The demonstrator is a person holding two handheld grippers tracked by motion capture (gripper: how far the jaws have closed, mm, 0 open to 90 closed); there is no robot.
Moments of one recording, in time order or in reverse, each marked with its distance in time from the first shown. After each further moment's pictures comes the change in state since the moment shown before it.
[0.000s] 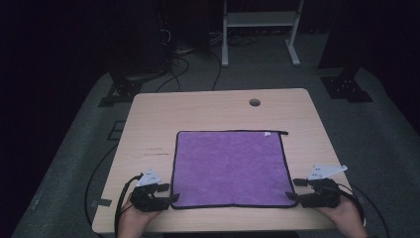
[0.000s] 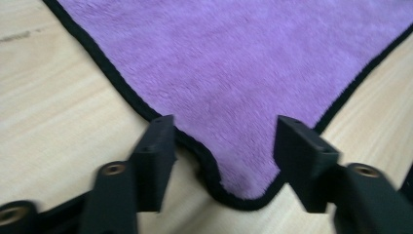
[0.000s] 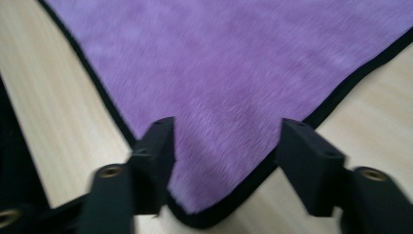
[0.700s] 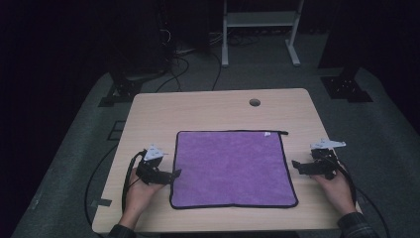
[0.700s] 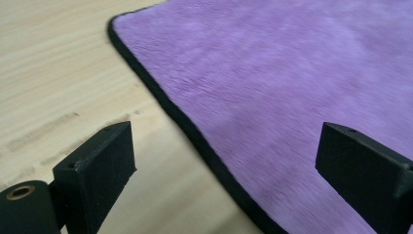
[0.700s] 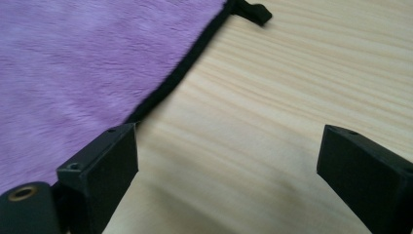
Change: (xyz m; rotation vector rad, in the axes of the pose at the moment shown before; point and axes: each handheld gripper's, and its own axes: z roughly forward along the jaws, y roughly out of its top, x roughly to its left) left arm 0.052 0.044 0.038 -0.052 0.160 0.029; right arm -0.089 0.014 0.032 -0.029 -0.371 0.203
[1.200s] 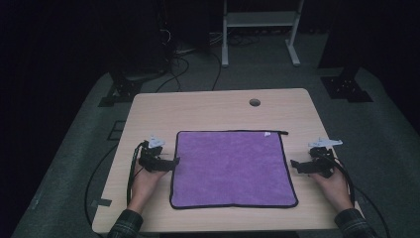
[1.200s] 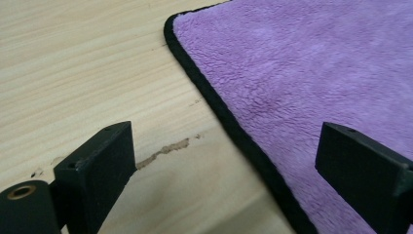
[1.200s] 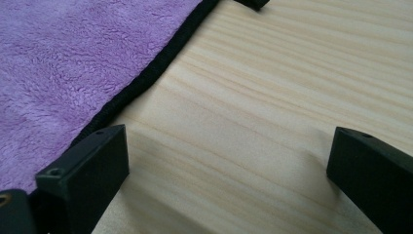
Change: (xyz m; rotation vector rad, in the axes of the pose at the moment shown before) left arm 0.026 0.009 0.031 0.031 0.108 -0.063; right arm -0.009 -0.004 0.018 0.018 0.014 0.010
